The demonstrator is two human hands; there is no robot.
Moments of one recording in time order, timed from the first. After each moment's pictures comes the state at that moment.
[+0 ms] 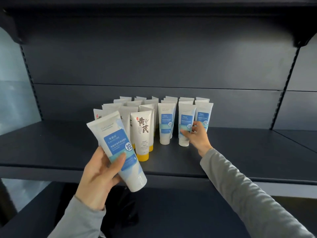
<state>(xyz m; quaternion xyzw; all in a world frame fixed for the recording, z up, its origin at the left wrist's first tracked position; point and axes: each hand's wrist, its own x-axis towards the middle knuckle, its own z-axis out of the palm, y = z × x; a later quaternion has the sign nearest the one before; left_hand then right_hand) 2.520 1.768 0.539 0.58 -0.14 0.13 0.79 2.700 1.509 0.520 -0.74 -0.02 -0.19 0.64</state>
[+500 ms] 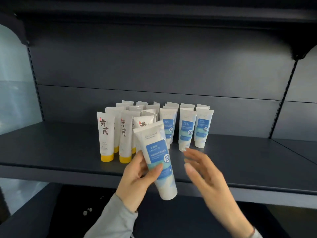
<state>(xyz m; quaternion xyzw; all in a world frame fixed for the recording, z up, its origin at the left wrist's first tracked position) 2.523 1.716 0.536 0.63 -0.19 0.11 0.74 2.515 1.535 0.522 -0.74 -0.20 -0.18 0.61</state>
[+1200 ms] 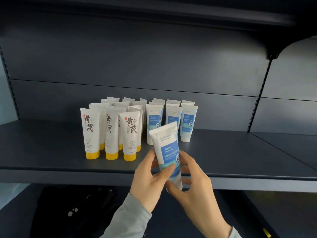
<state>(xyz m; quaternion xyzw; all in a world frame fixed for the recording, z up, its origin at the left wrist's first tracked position) 2.520 1.670 0.523 0.67 -0.23 0.14 0.69 2.496 1.546 0.503 -0.83 -0.14 -0.28 0.46</state>
